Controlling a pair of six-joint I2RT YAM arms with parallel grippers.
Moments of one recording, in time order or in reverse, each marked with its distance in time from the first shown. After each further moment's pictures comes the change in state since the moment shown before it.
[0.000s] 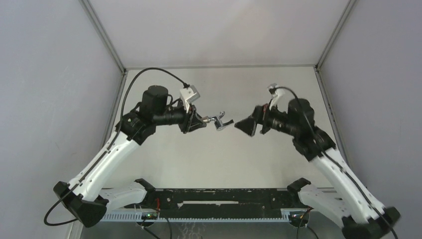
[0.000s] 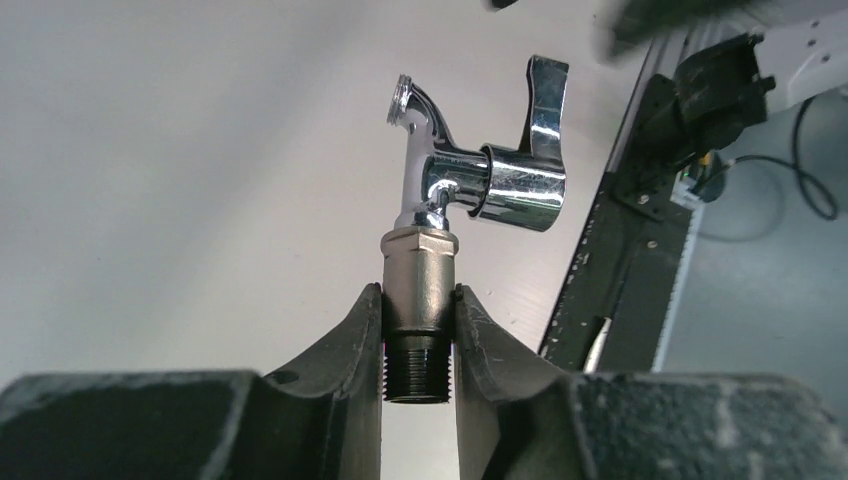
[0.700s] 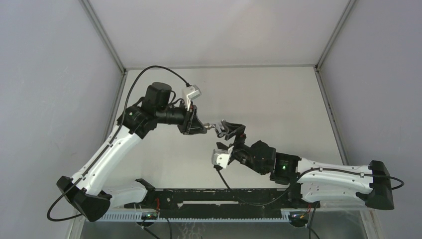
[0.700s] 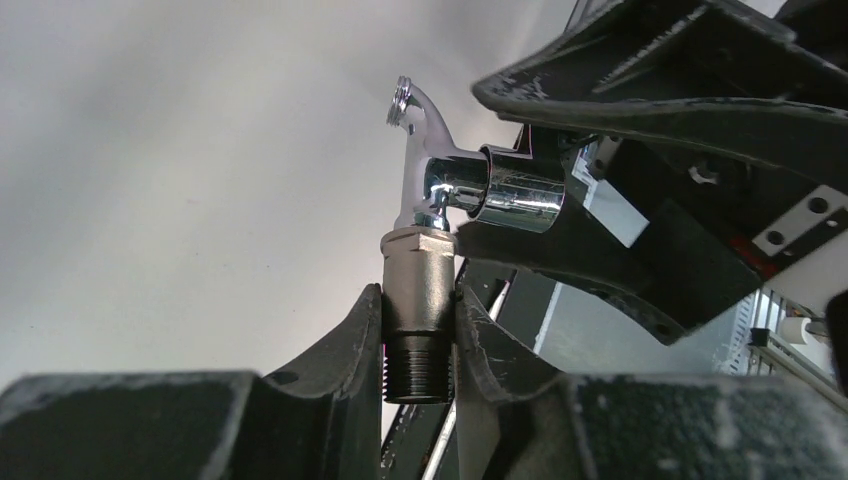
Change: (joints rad) left arm 0.033 0.108 0.137 -0.180 0.129 -0.146; right arm 0.922 -0.051 -0.250 0.501 0.947 -1.513
